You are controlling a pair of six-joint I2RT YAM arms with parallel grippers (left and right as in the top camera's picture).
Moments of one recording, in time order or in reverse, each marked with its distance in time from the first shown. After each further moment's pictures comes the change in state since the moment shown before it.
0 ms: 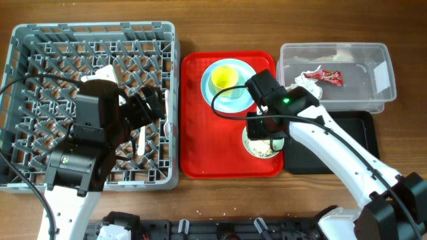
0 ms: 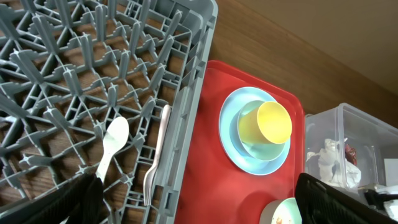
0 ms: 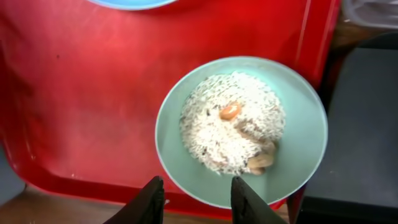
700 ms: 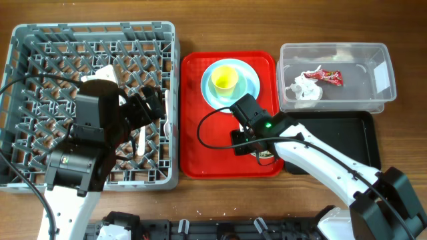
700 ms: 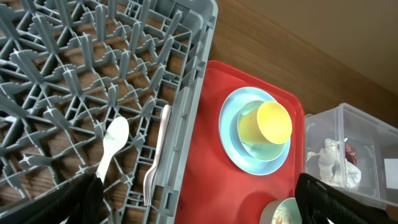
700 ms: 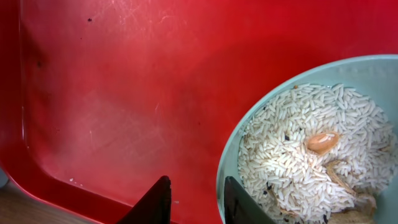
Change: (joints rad) left arm 0.000 0.000 0.000 0.000 0.000 0.000; right arm 0.126 0.002 -0.219 0.320 -0.034 -0.016
